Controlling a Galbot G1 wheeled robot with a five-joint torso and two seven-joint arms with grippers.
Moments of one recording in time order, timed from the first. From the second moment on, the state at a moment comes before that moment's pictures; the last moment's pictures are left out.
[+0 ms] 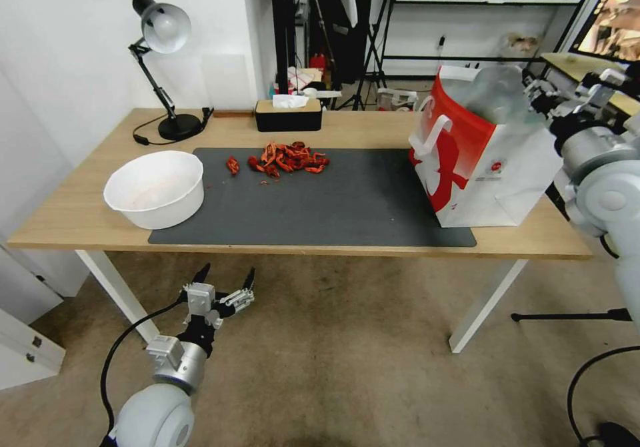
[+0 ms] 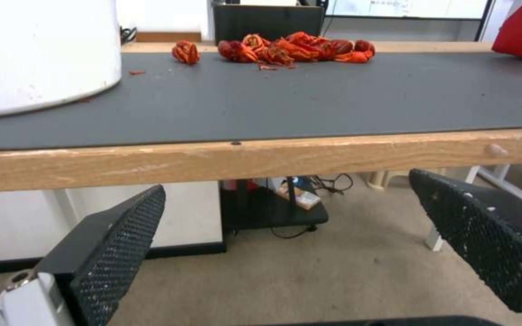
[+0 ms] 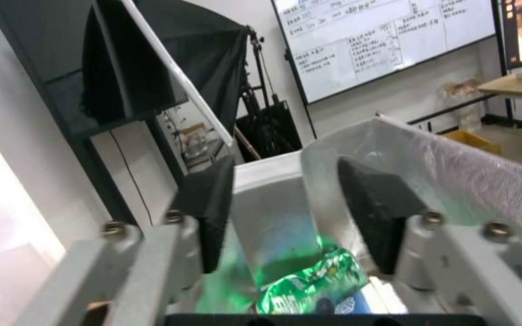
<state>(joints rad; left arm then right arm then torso) 1.58 -1.07 -0.36 -2.00 -0.45 -0.12 -0.16 -0.78 0.82 0.54 1.91 1.19 -0.29 0.40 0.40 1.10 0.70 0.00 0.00</state>
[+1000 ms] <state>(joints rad) 1.57 -1.09 -0.38 -1.98 -0.44 -0.19 -0.14 -1.18 0.79 0.67 2.21 0.85 -0.15 0.11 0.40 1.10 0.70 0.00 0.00</state>
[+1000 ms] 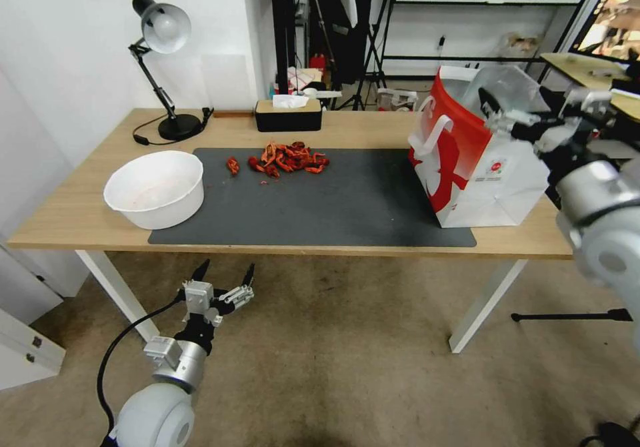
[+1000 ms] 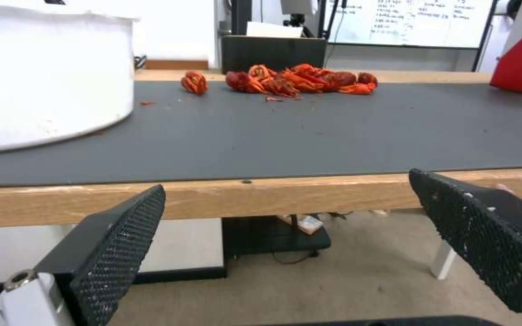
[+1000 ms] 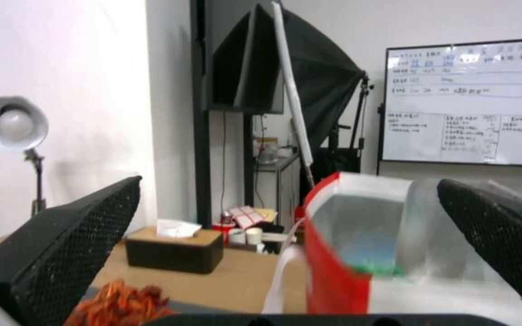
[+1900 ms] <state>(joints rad) 1.61 -1.15 -0.38 -1.95 -0.40 -0.30 -0.14 -1.73 1.20 0.61 2.10 0.42 0.26 0.05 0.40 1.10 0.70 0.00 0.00</state>
